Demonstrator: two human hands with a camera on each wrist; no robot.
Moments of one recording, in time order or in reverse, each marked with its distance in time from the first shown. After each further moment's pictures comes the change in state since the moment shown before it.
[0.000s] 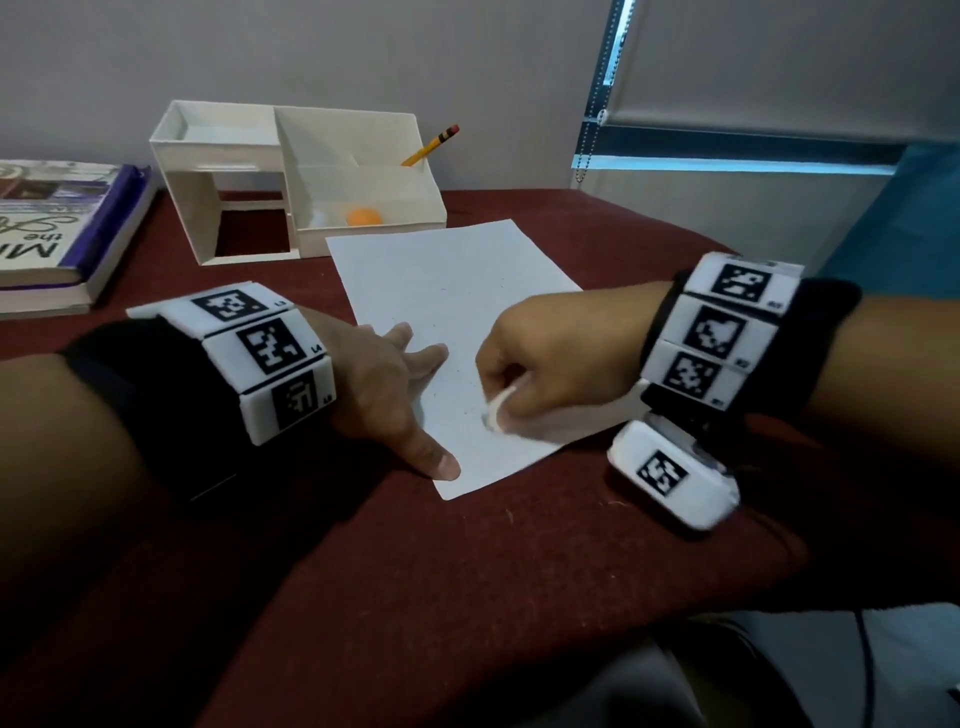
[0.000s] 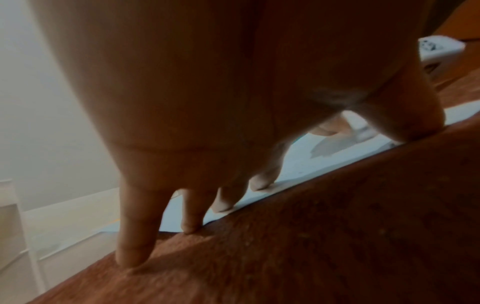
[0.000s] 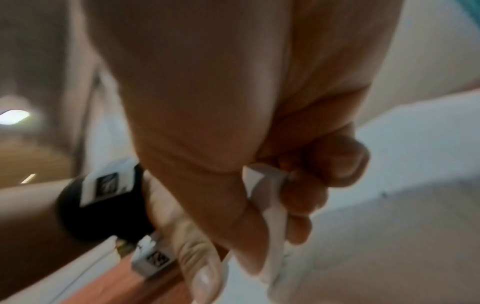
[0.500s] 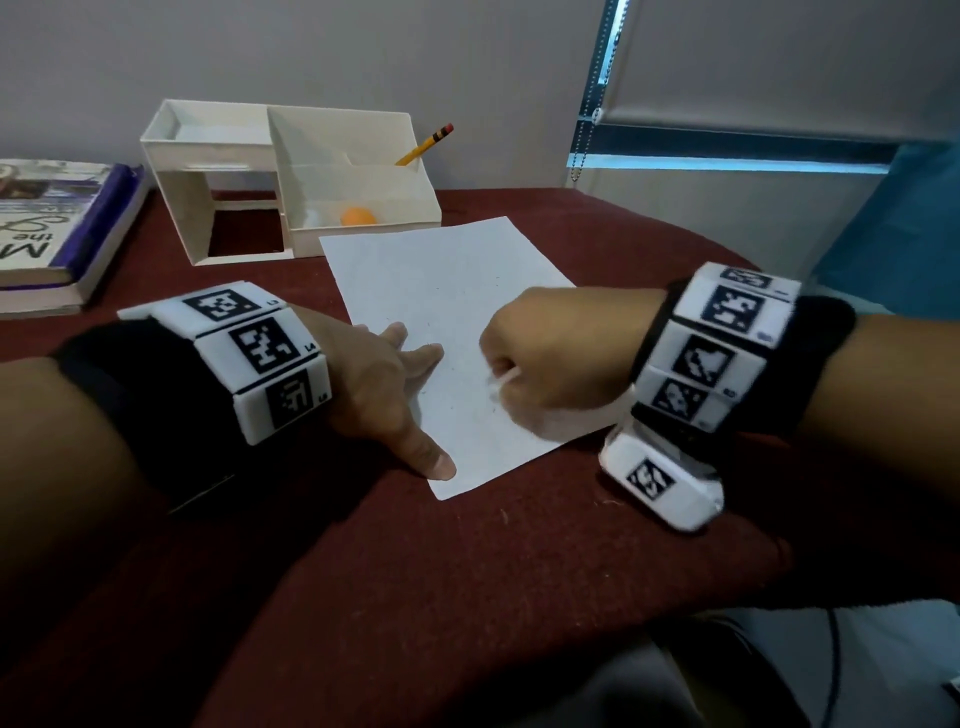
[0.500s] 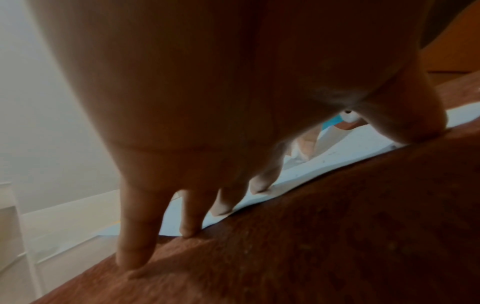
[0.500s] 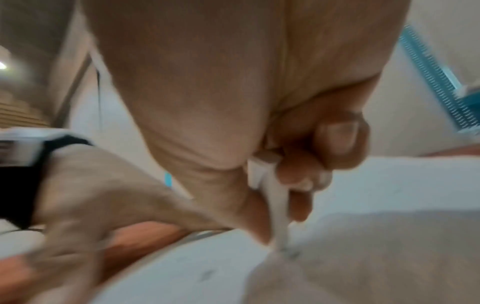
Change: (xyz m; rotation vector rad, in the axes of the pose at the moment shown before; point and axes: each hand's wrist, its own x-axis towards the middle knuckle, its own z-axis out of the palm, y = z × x) left_hand 0.001 0.001 -0.001 -0.027 0.009 -0.009; right_hand 0.002 0.003 0.010 -0.118 0.082 0.108
